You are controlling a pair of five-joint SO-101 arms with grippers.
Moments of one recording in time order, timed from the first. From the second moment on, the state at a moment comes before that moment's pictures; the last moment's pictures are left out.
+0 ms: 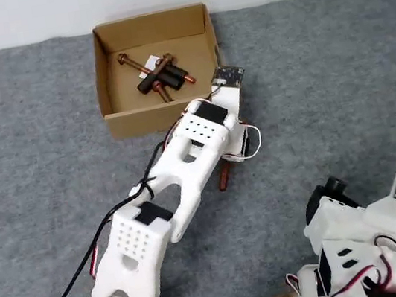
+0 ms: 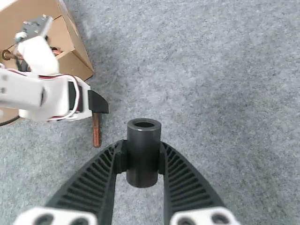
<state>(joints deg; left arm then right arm) 29.8 45.9 -27.7 74.6 23.8 5.8 -84.7 35.0 100.6 -21.8</state>
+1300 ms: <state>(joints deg) 34.3 29.8 -62.7 99.4 23.8 1.3 -85.3 35.0 100.6 -19.9</state>
